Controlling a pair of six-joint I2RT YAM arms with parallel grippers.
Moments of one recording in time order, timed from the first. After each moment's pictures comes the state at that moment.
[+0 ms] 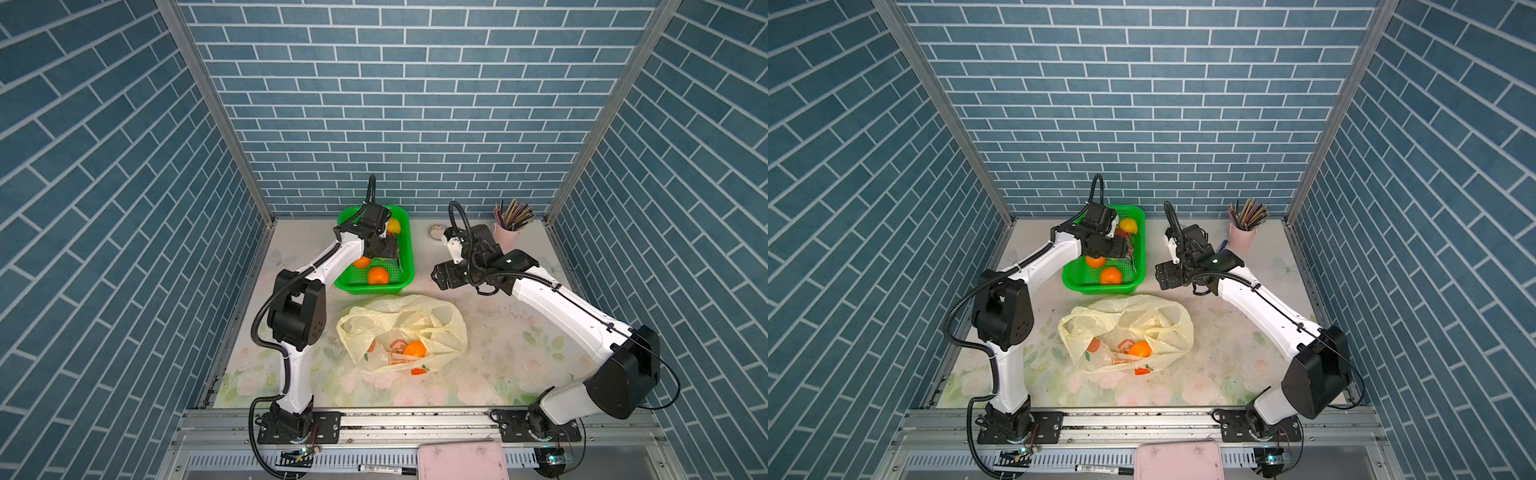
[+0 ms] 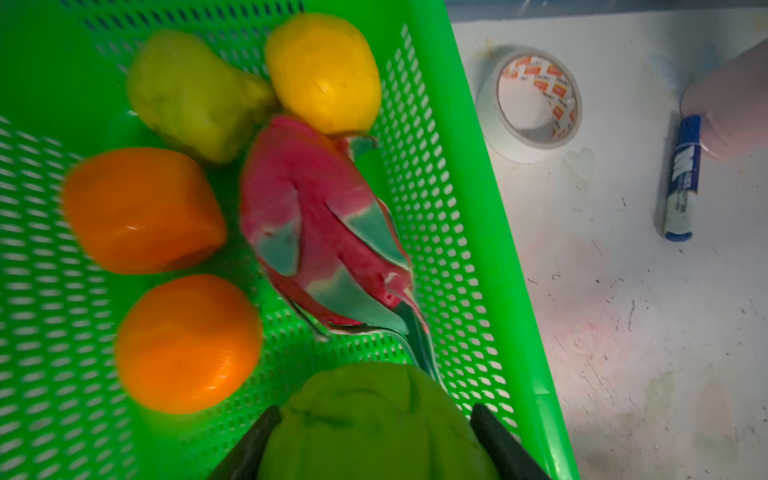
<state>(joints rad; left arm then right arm) -0.43 2.05 1.76 -0.67 0.08 -0.28 0.65 1.49 1.37 -0.76 -0.05 0.18</state>
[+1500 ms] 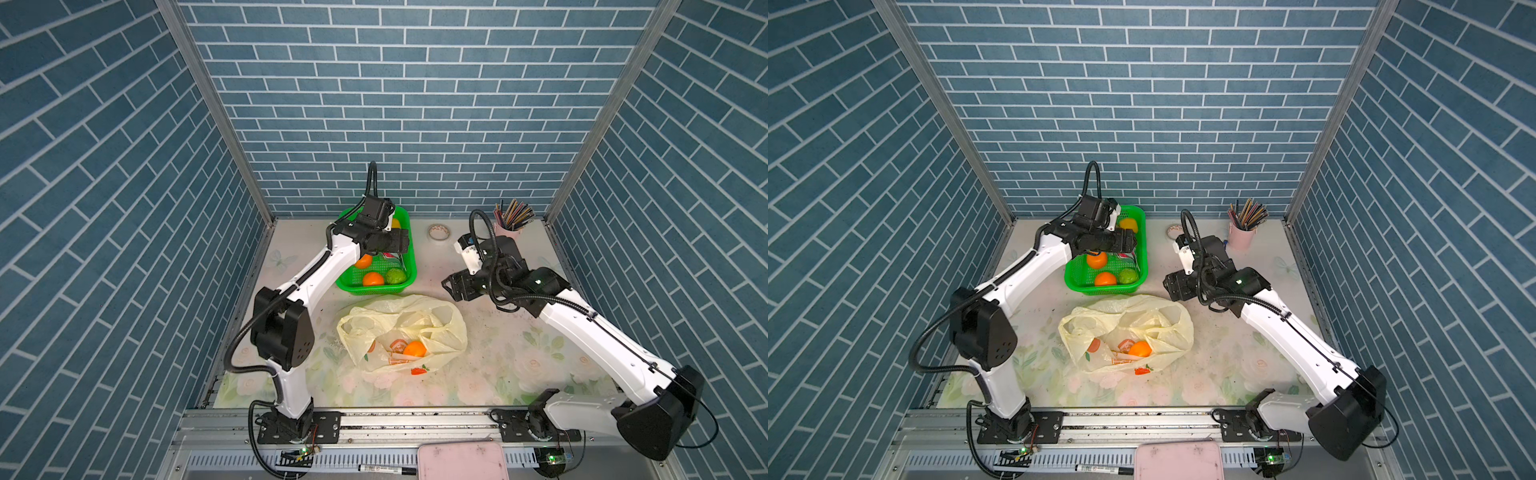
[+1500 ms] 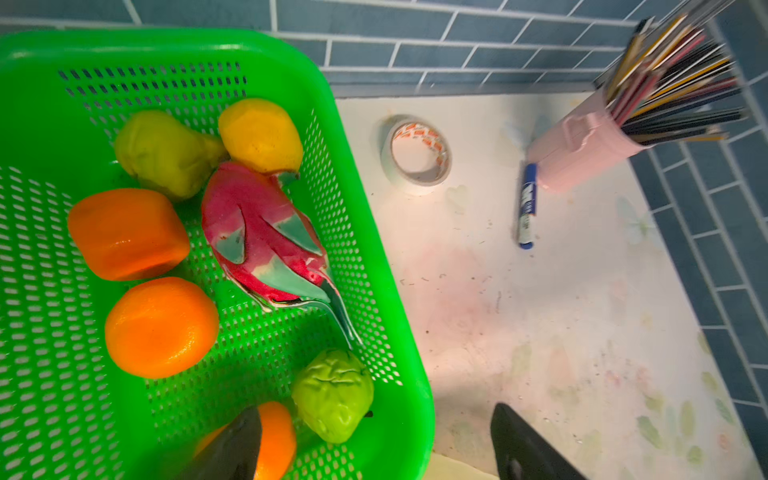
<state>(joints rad) -0.49 1.80 1.71 -0.68 0.10 -0.36 0.65 1.23 1.20 -0.72 -0.11 0.18</state>
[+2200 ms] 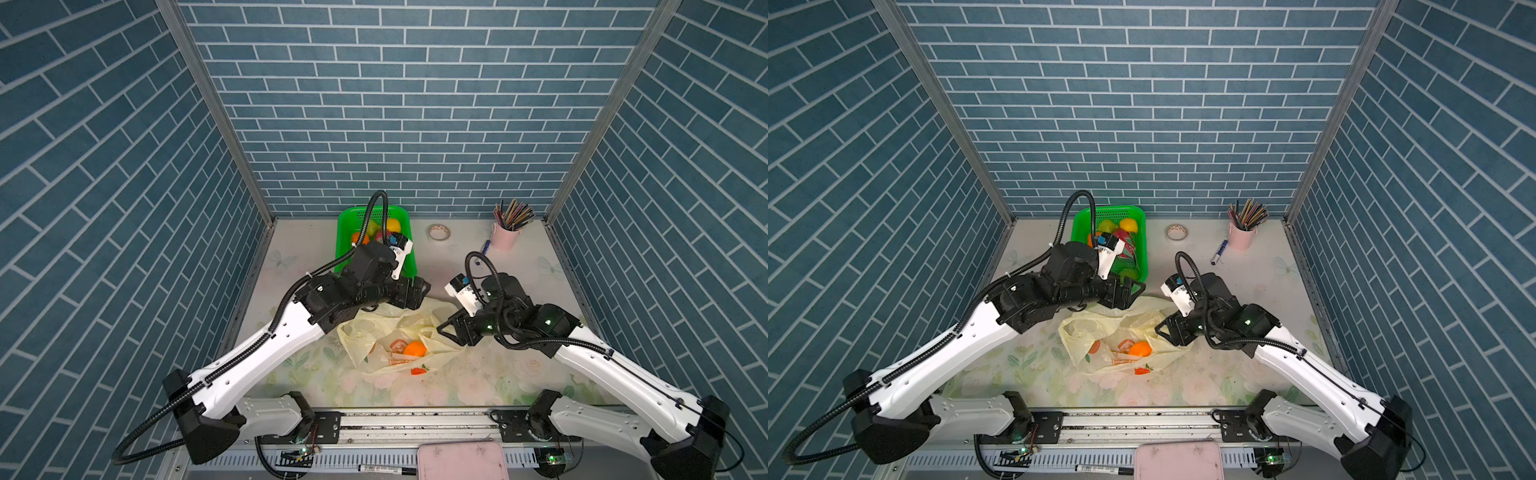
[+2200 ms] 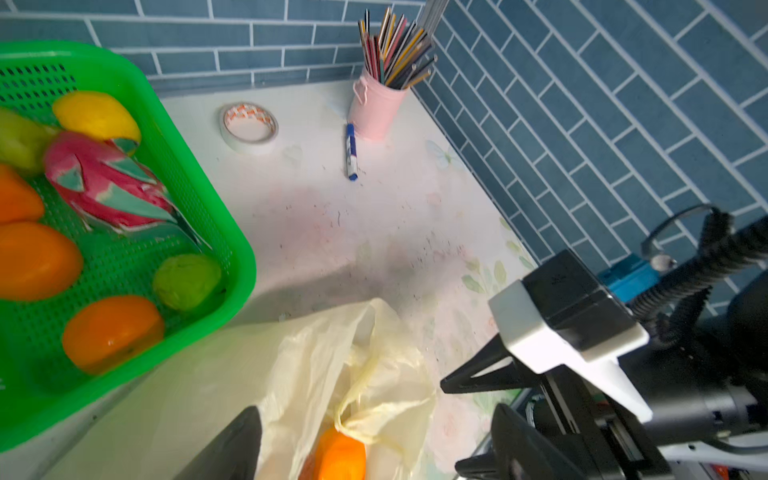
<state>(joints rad) -0.88 1.22 1.31 -0.71 0.04 -0.47 0.84 1.06 0.94 -0.68 -0.37 0.25</state>
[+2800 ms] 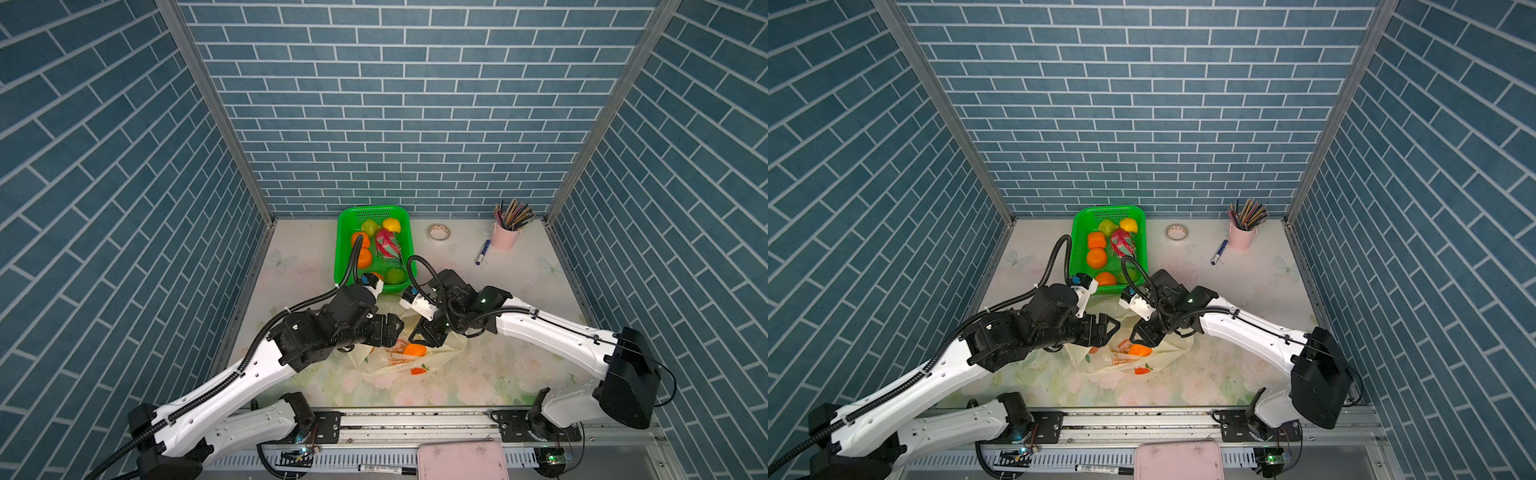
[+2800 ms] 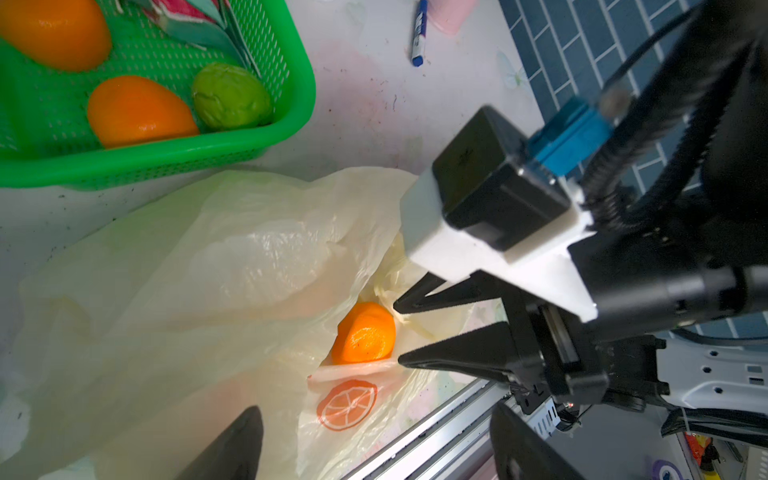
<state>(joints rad) -0.90 0.97 1.01 -0.83 0.00 -0.70 0.94 1.47 1.12 -0.66 -0.43 0.01</state>
